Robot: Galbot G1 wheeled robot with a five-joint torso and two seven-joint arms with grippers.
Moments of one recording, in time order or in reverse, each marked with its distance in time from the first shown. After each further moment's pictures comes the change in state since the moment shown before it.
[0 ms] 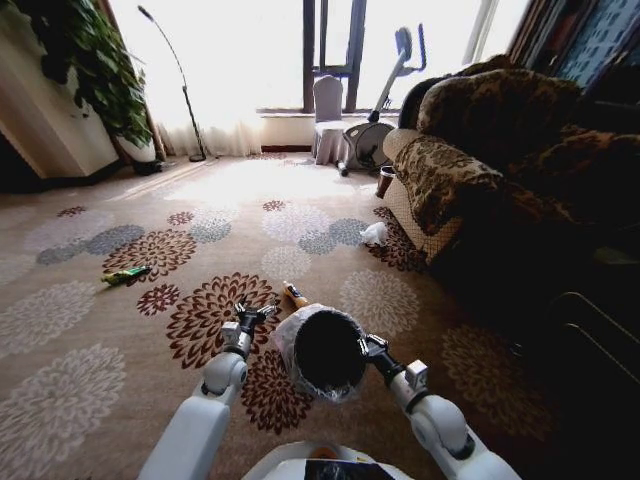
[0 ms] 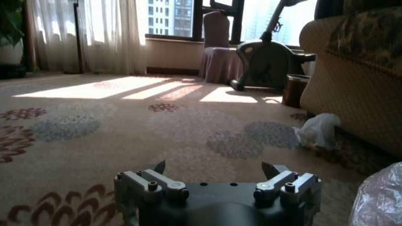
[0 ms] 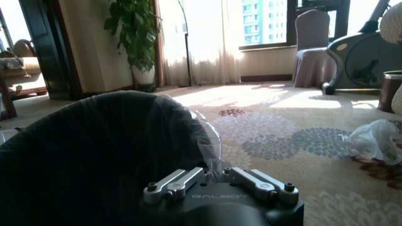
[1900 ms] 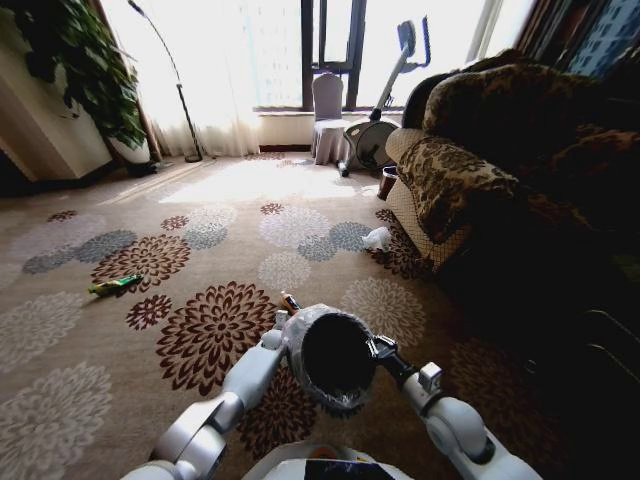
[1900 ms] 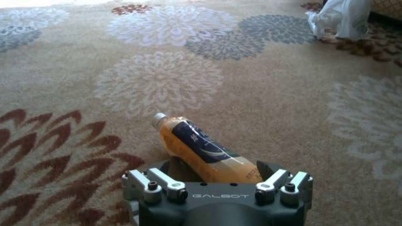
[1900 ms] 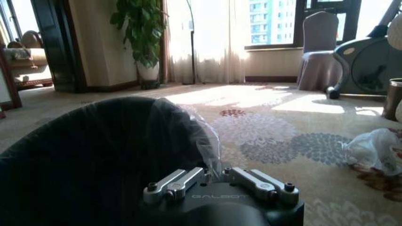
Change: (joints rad) left arm -0.600 -0.220 0.355 1.016 -0.060 -0.061 -0.043; right arm -0.012 -0.096 0.030 0.022 0.051 0.012 -0.021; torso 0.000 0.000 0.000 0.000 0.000
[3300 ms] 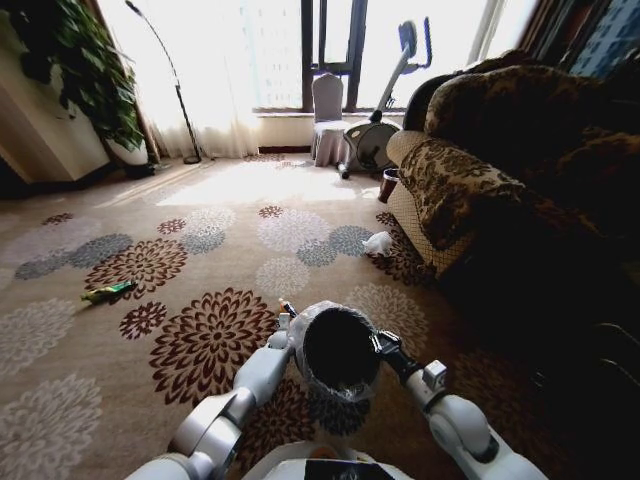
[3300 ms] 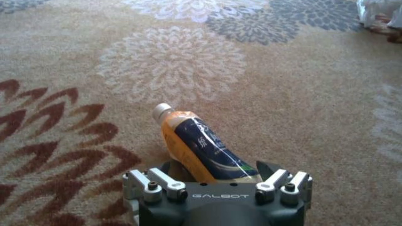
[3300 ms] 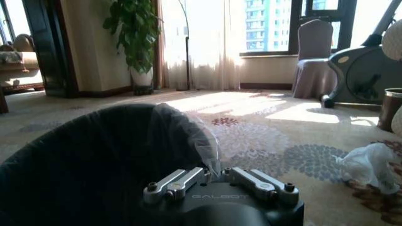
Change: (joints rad) left arm -0.004 -0.059 -0.064 0.093 -0.036 0.014 -0.060; right arm -0.019 -0.007 0.016 0.024 -0.006 0.022 0.015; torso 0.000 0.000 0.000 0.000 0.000
